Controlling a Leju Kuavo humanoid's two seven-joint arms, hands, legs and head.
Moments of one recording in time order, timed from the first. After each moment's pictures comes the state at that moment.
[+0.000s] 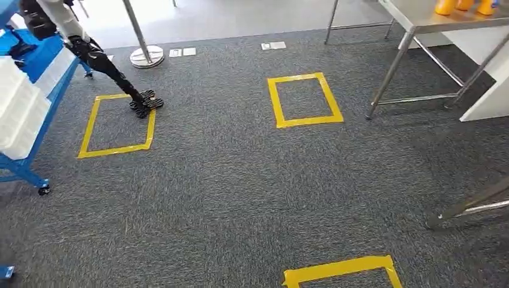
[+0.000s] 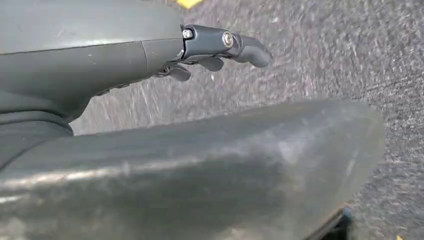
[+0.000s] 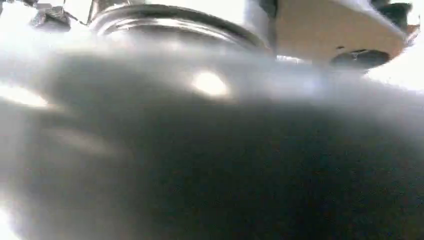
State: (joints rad) left arm -0.05 -0.10 0.46 -0.20 -0.46 0.20 -0.11; right arm -0.01 0.15 -0.58 -0.22 0.66 -0.19 0.04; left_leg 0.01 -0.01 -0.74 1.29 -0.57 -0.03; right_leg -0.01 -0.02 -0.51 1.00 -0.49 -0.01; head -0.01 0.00
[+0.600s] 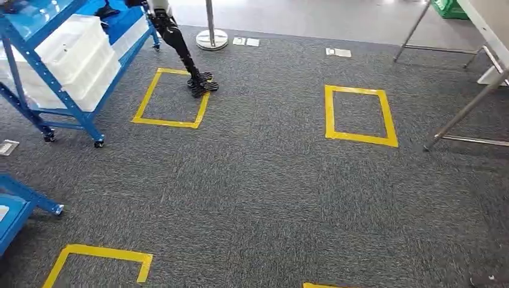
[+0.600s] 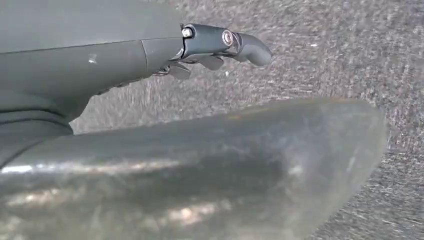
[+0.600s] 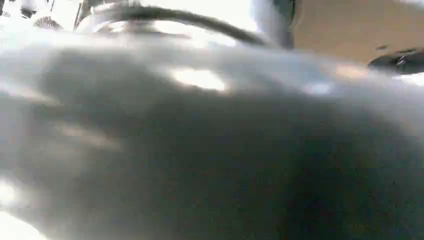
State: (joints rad) left arm -0.06 -0.11 0.55 -0.21 -0.41 0.22 -0.14; right arm -0.01 0.15 -0.59 -0.22 0.69 -0.18 0.04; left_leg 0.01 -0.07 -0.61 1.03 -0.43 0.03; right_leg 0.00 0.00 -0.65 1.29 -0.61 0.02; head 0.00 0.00
